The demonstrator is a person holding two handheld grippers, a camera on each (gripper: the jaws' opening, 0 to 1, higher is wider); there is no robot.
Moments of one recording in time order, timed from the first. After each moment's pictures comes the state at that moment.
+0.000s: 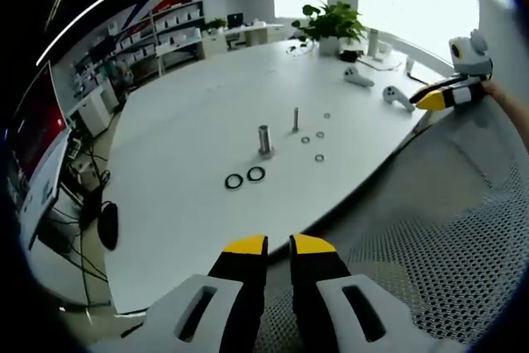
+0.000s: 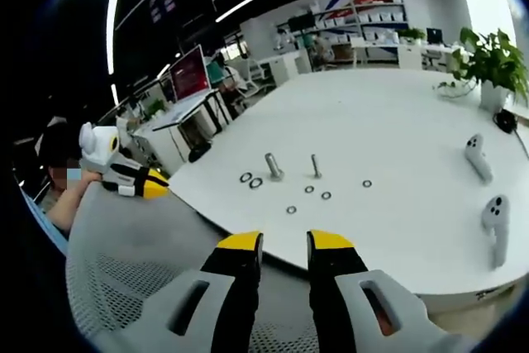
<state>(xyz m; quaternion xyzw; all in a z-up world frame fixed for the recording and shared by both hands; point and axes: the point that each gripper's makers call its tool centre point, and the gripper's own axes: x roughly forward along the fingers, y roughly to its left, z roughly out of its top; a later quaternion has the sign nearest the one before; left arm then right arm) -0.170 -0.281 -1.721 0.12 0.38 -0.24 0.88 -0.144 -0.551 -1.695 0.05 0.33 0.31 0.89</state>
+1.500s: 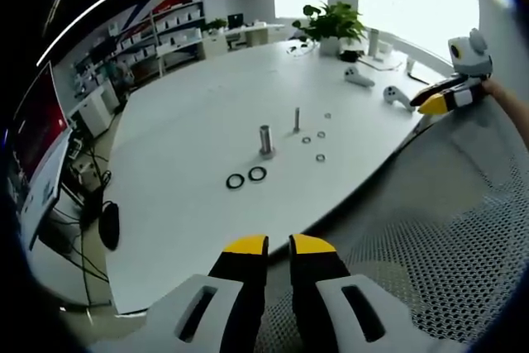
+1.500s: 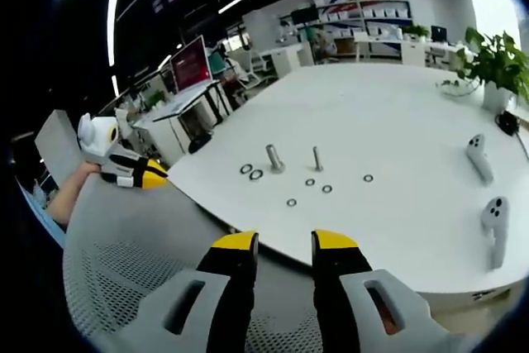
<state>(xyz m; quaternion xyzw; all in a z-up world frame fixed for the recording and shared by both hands) -0.170 -0.279 -1.721 0.12 0.38 -0.24 0.88 -0.147 -0.550 -1.701 0.03 0.34 0.32 0.88</state>
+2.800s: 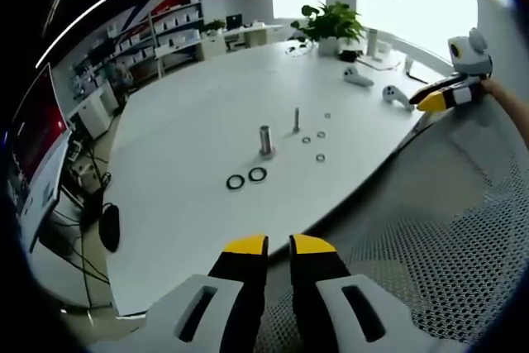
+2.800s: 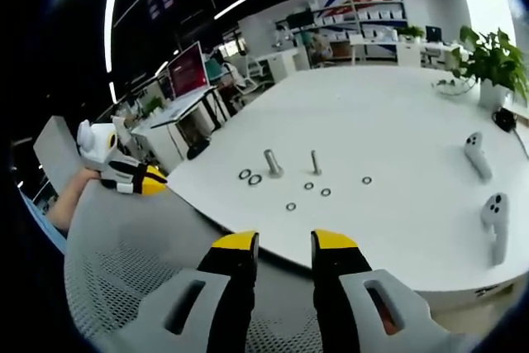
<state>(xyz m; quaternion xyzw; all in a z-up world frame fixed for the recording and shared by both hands) -0.169 -0.279 -1.721 0.13 0.38 -0.24 0.88 -0.146 -0.549 -1.698 0.04 0.34 0.31 0.89</state>
